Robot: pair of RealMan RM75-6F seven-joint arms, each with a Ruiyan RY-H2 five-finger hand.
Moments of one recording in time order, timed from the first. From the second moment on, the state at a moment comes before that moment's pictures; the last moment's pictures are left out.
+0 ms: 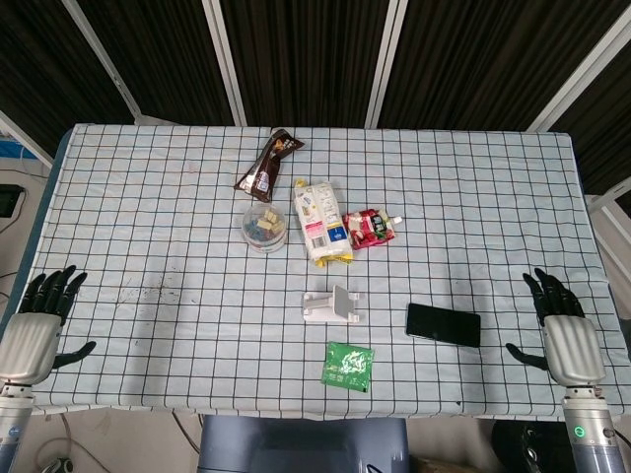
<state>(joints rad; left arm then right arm) -0.12 -1.19 -0.02 -1.61 1.55 1.48 0.13 0.11 -1.18 0.10 -1.69 -1.45 1.45 -0.10</state>
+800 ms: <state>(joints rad) -0.13 -1.18 -0.03 -1.60 1.55 1.47 0.11 0.25 -1.39 0.14 -1.82 -1.18 1.30 -0.44</state>
